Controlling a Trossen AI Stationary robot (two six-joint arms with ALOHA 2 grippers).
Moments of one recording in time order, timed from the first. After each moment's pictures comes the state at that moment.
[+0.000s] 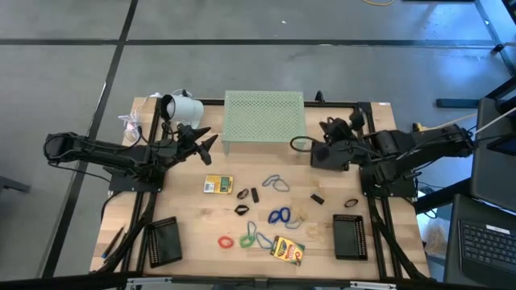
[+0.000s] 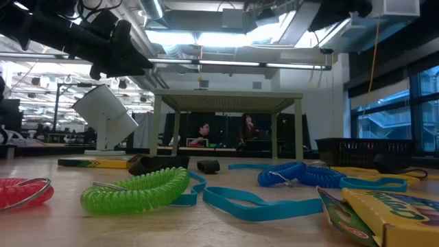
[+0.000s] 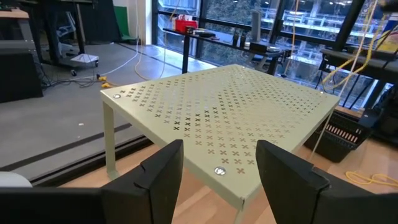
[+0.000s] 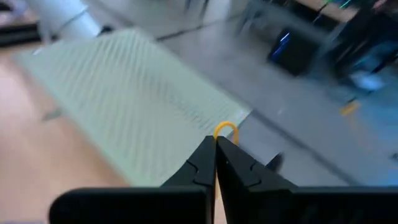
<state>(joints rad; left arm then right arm) 0.03 0.77 0.25 0.37 -0.71 -0.25 0.20 1.11 1.11 -0.88 0.97 0.53</state>
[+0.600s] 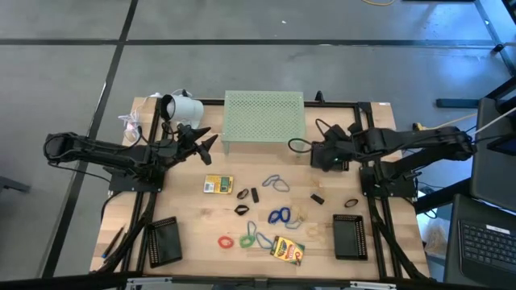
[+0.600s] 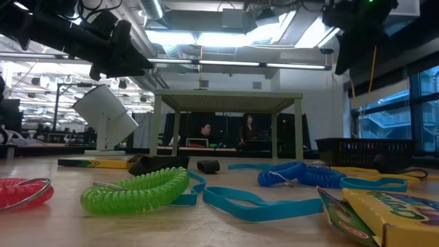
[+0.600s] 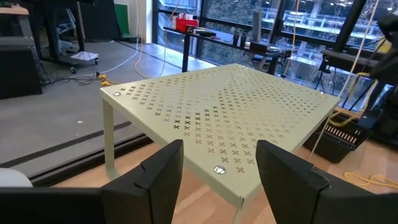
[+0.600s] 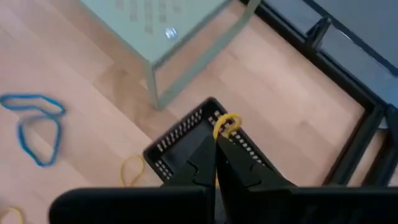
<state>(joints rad) 0.03 0.77 0.25 0.36 -0.71 -0.27 0.09 1.15 1.05 -1.19 0.55 0.80</state>
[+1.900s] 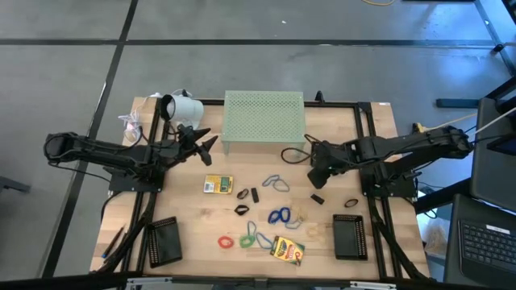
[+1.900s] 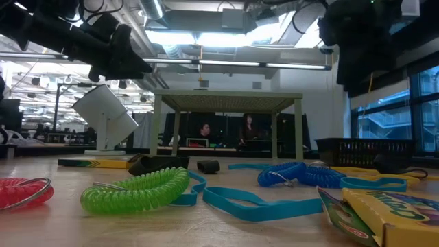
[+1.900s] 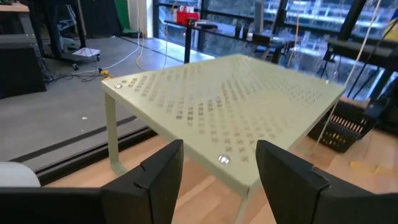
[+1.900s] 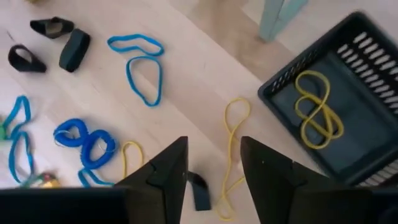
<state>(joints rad) 0.03 0.77 0.25 0.32 -0.71 -0.27 0.16 1.20 0.95 -0.95 0.18 0.97</state>
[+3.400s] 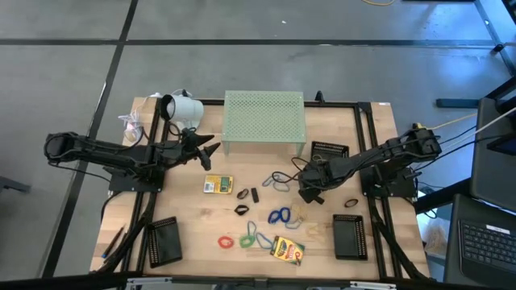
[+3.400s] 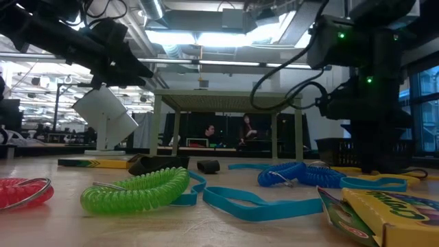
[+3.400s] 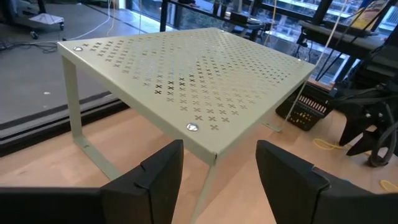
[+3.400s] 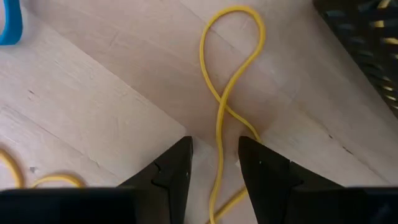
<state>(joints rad) 0.03 0.78 0.25 0.26 -0.58 -0.38 0.18 1.59 0.74 -0.68 0.09 1.07</state>
